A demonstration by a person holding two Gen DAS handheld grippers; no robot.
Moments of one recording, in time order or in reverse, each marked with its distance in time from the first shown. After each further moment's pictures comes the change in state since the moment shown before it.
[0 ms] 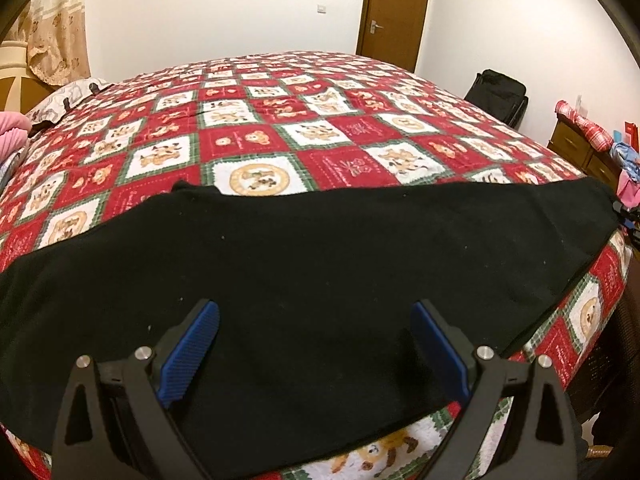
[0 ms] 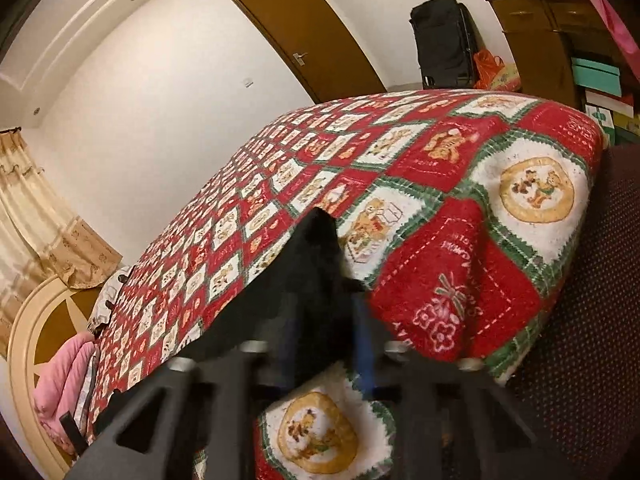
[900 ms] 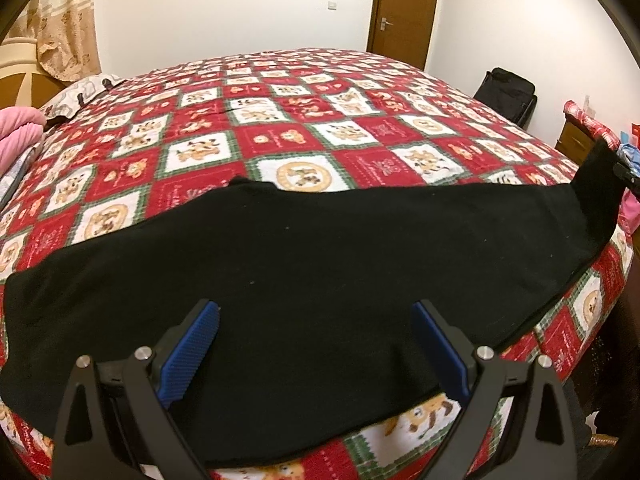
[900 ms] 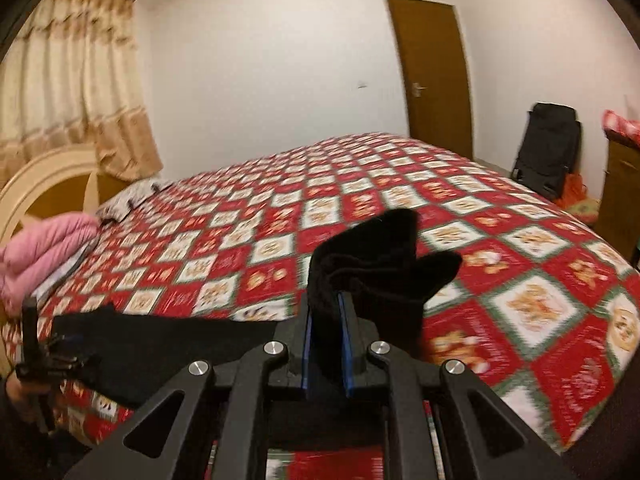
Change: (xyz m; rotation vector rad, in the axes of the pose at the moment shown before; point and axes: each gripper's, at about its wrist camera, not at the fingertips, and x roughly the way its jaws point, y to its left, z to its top) left arm -0.020 0.031 -0.002 -0.009 0.021 0.032; right arm 0.010 0.169 -0.050 -0.552 -0.034 0.082
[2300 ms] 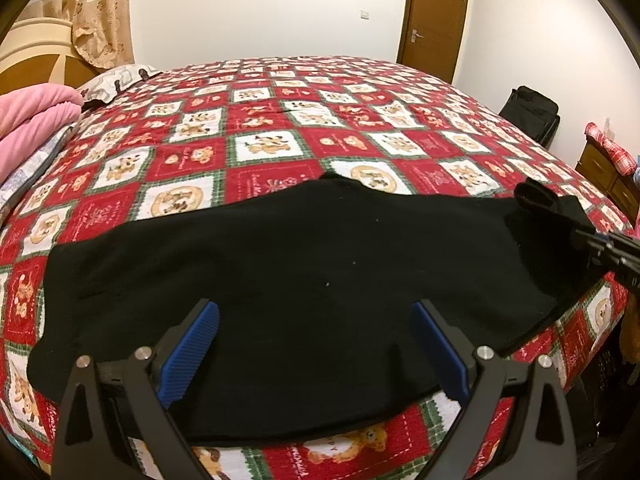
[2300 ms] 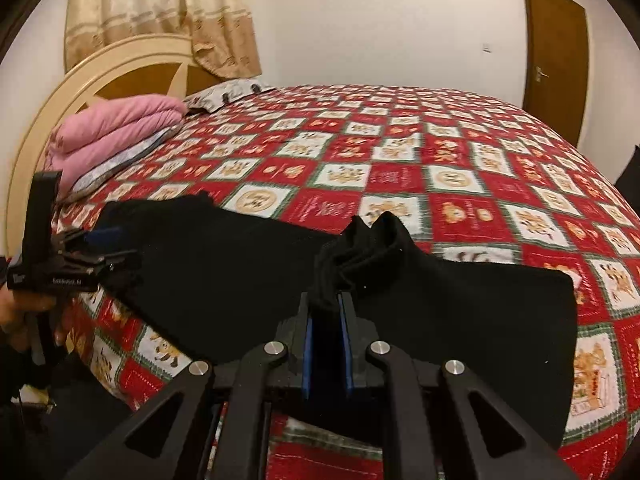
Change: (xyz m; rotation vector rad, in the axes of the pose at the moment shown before) left arm -0.021 0.049 -0.011 -0.074 -0.023 0.060; right arm 0.080 0.176 -0.057 -0.279 0.236 0.251
